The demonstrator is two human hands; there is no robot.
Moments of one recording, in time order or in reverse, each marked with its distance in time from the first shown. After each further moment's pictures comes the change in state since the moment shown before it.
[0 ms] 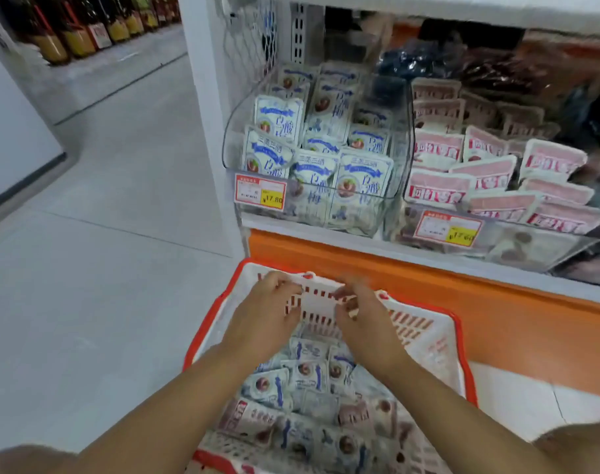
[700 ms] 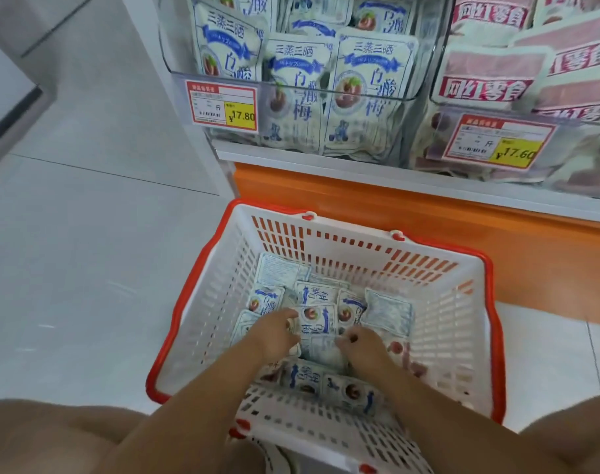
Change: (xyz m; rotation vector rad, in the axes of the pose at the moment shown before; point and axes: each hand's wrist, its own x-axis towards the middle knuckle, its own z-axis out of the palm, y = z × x) left_hand -0.049 -0.051 0.133 -0.199 -0.691 -0.564; right_hand -0.050 0.183 0.085 -0.117 -0.383 0.624
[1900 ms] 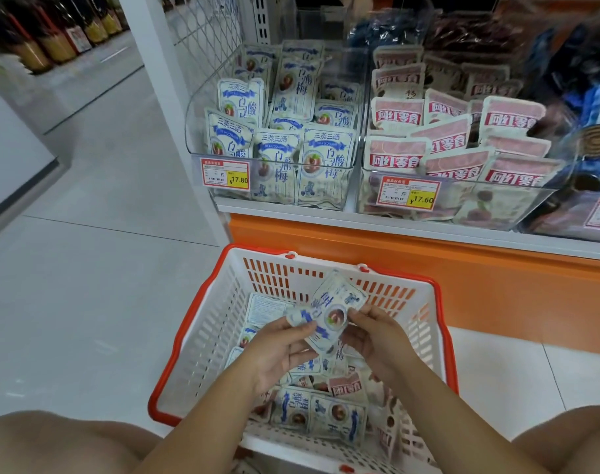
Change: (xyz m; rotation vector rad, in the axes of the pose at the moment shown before) left_hand -0.071 0.065 -0.012 -1.242 -0.124 0.158; right_hand -0.082 -0.051 -0.087 1.104 -0.069 -0.214
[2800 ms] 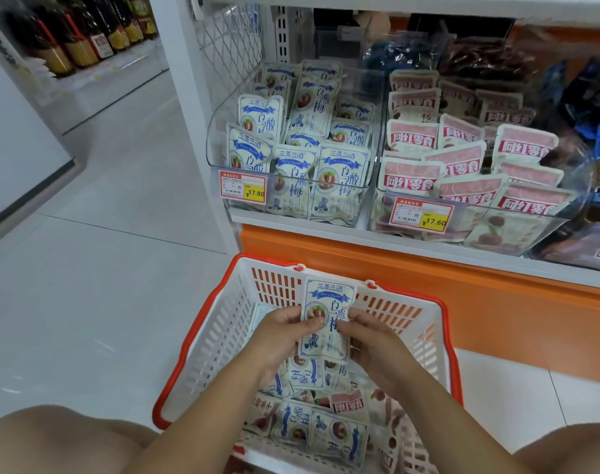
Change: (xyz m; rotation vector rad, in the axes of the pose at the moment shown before) left_hand -0.015 0.033 0.017 0.323 0.111 0.155; right_hand -0.018 -0.025 0.023 -0.198 -0.201 -0.038
